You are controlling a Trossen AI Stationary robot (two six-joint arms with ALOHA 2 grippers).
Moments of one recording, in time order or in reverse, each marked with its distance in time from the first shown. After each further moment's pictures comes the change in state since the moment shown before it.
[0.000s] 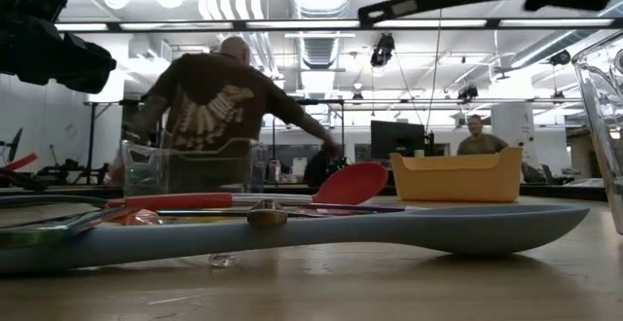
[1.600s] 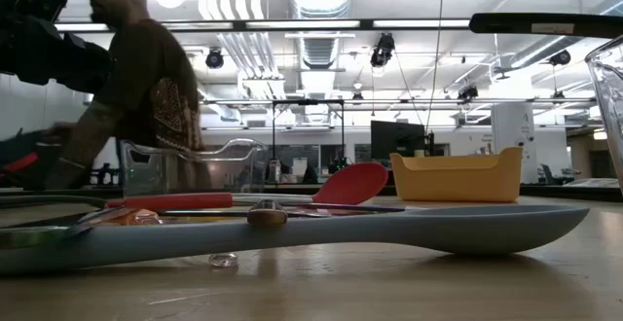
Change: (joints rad) left arm 0.000 0.000 0.000 0.000 0.000 0.000; right arm 0.438 0.486 0.140 -0.253 0.137 0.493
